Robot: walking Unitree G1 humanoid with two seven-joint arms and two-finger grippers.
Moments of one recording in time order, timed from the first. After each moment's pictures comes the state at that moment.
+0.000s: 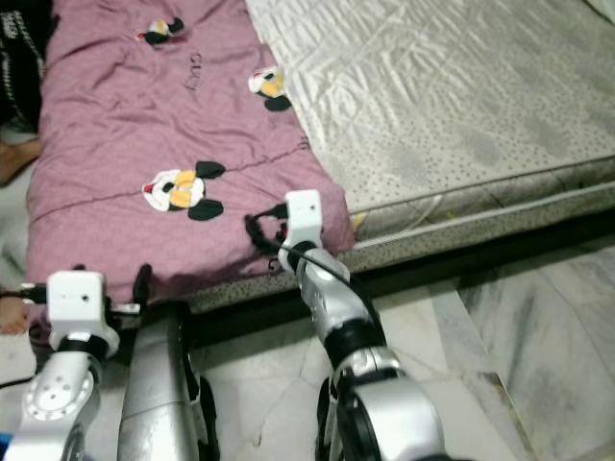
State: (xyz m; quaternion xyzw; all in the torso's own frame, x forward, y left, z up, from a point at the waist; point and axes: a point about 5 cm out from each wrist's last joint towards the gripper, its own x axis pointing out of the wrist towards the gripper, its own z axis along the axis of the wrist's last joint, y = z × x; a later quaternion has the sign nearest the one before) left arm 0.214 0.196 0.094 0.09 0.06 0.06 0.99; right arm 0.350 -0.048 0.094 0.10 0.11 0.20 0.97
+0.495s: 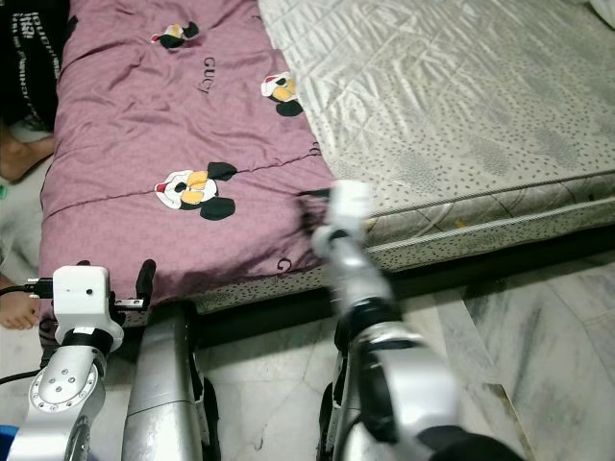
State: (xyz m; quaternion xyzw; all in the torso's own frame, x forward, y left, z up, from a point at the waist) left arm 0.220 0.194 0.096 0.08 0.06 0.06 0.99; right arm 0.372 -0.125 0.096 0.12 0.11 -0.01 0.99
